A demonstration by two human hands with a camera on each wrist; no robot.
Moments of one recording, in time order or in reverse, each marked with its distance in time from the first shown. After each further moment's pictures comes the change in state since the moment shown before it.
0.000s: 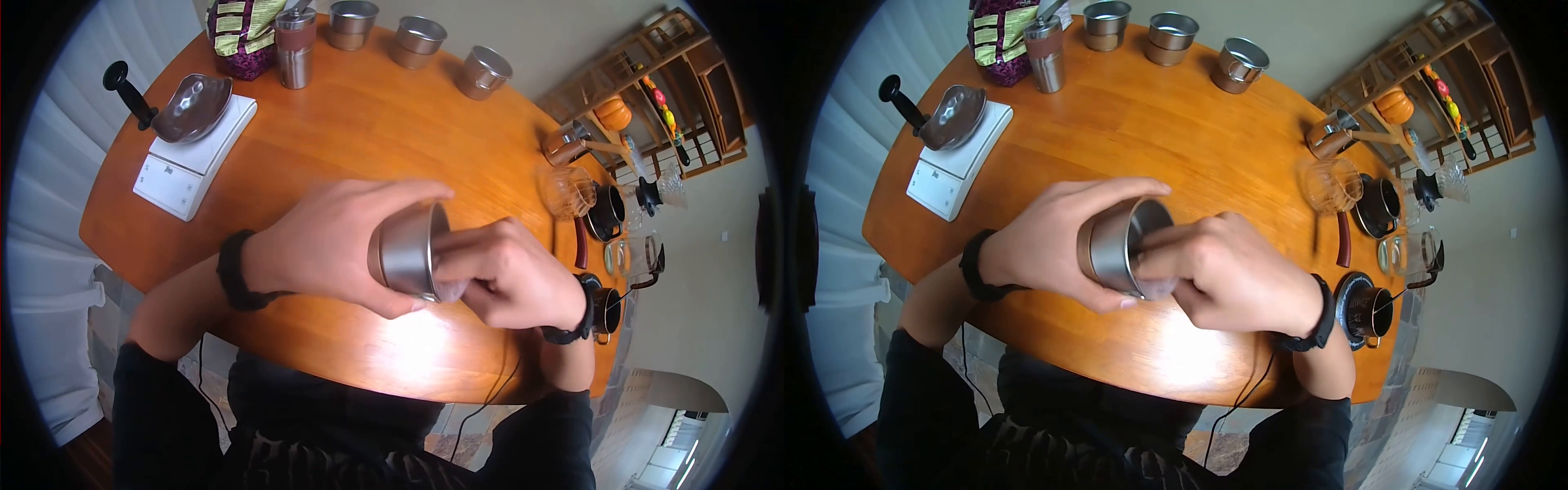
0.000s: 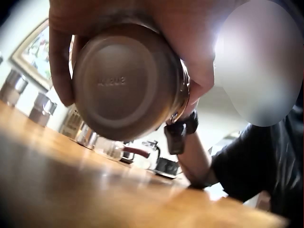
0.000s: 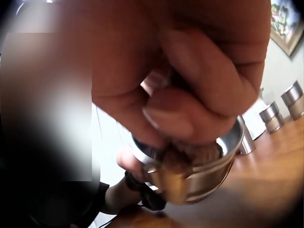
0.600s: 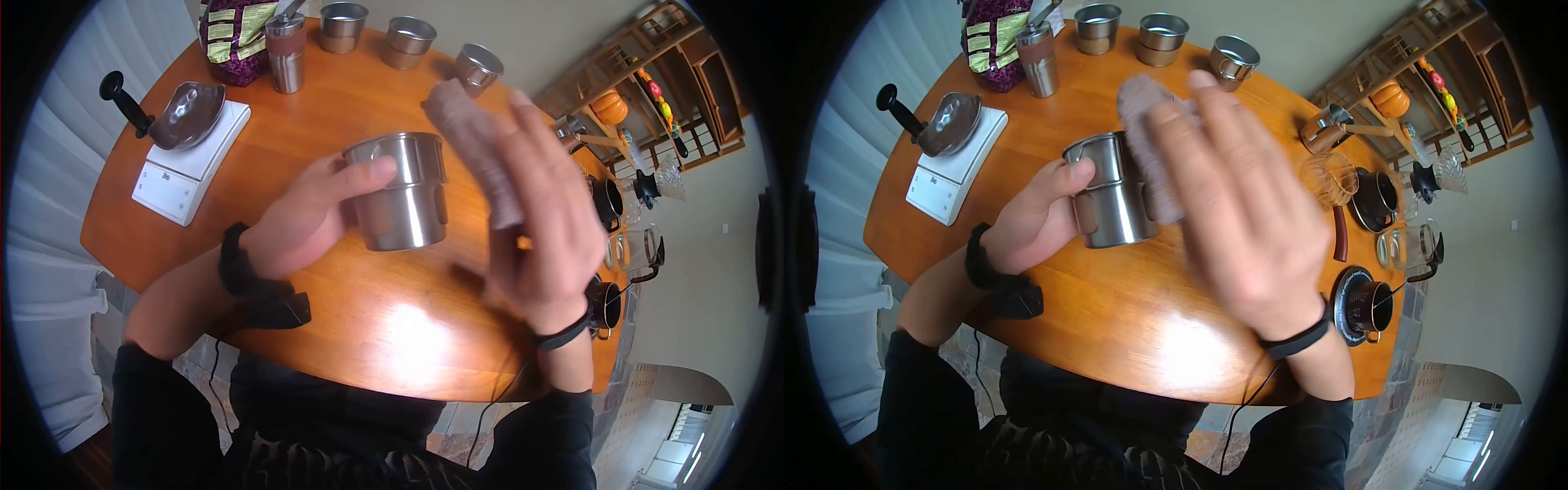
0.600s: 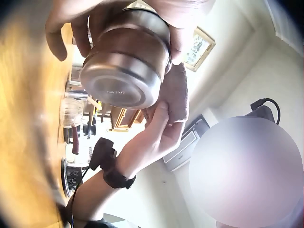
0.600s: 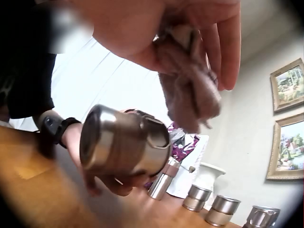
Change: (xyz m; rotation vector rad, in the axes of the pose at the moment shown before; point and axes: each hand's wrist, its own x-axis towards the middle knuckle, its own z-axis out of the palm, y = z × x) left_hand 0.004 -0.015 0.006 -1.272 0.166 -0.341; right_hand 0.006 0.000 0.002 -0.902 0.833 -0.215
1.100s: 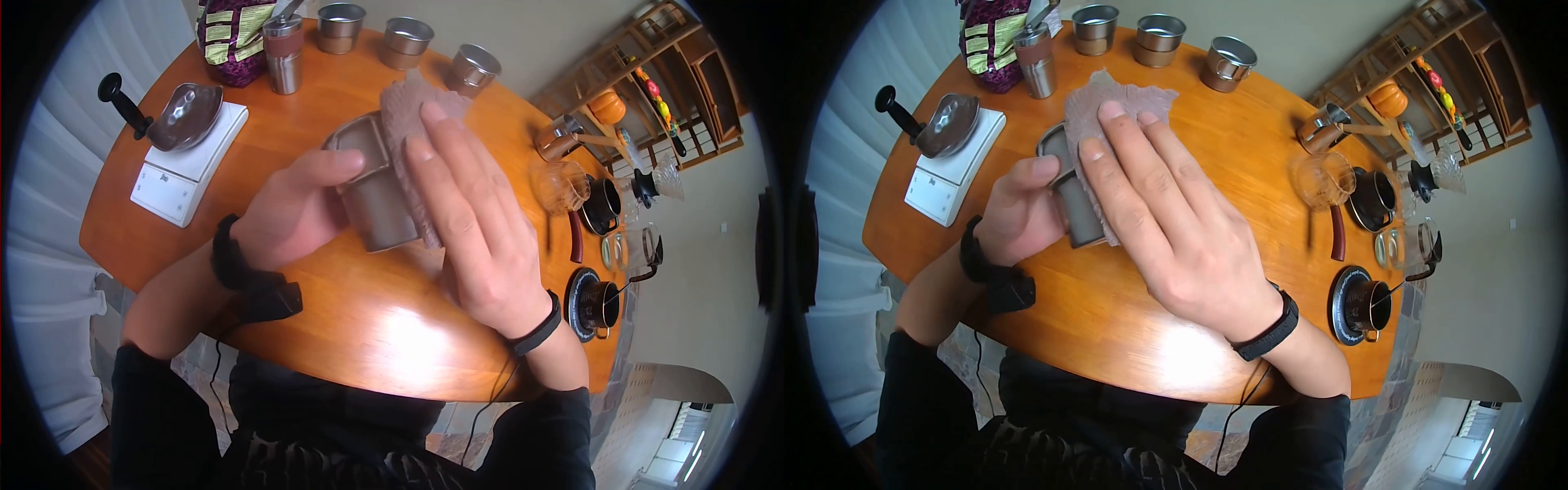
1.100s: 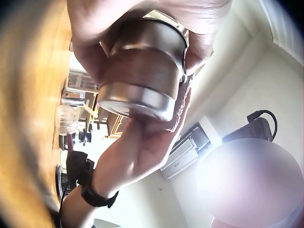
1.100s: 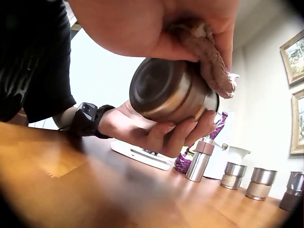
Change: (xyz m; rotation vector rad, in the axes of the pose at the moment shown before) left_hand -0.002 0.004 -0.014 -0.169 -0.151 0.071; right_hand -0.007 -0.020 0.019 0.219 -0.130 0.020
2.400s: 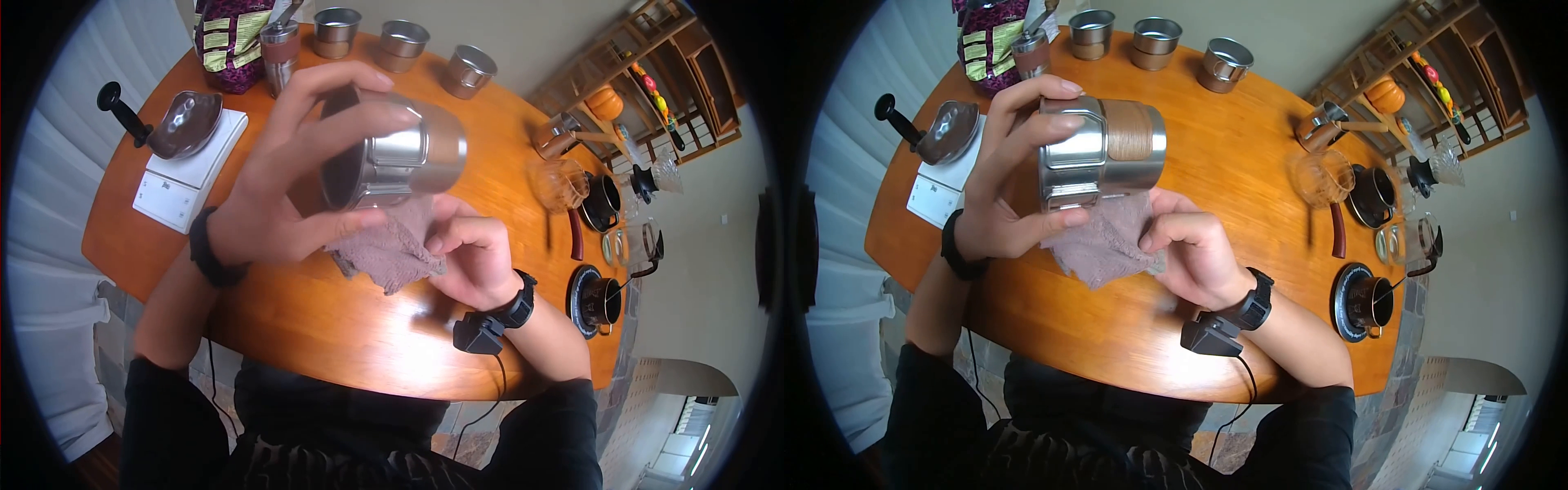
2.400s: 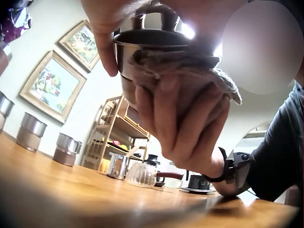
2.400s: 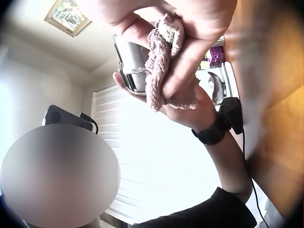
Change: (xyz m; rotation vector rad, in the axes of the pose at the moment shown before) left_hand 0.005 0.044 0.008 1.642 -0.179 0.793; right_hand -0.032 0.008 0.033 2.277 -0.151 1.068
